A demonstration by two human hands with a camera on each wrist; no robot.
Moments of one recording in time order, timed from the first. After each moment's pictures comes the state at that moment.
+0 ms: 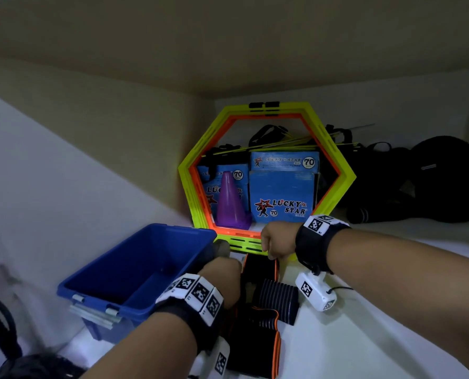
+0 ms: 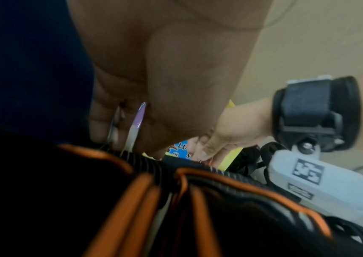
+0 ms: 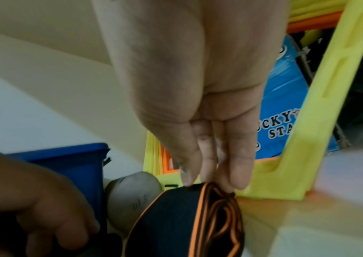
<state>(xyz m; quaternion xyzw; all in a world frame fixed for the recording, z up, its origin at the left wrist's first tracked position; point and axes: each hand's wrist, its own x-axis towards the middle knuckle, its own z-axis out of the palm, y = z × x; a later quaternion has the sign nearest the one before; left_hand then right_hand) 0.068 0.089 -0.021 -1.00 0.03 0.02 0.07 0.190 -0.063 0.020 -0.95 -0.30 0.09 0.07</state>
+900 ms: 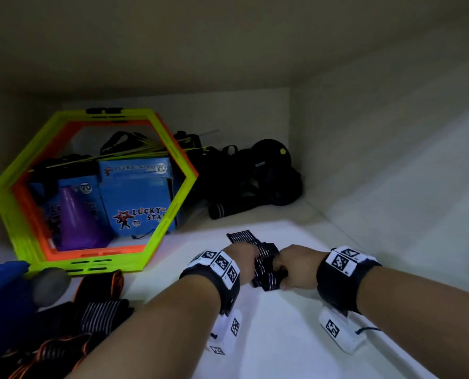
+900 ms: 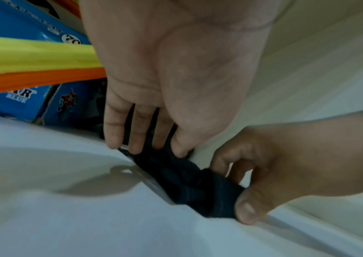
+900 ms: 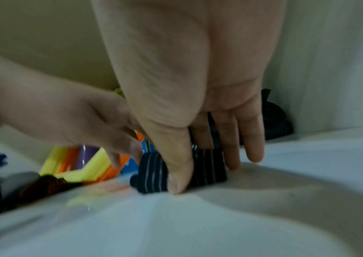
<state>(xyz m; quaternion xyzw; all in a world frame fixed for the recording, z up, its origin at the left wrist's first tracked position) 0.141 -0.252 -0.026 -0.96 0.26 0.01 -0.04 0.105 -0.429 -0.026 -0.98 -0.16 0.09 0.04</state>
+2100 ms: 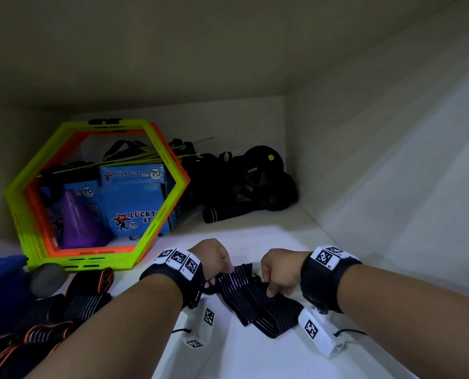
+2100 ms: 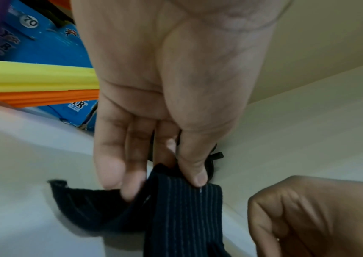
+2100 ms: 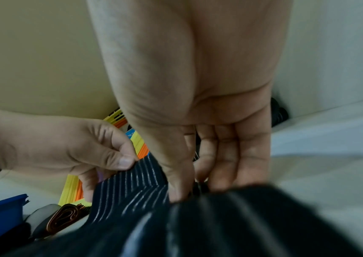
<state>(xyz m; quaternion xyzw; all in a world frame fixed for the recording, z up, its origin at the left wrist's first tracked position) 0.112 -0.253 -0.001 -0.96 0.09 0.10 -0.26 0.088 -0.455 -0.015 -0.96 -0.08 0.16 0.21</state>
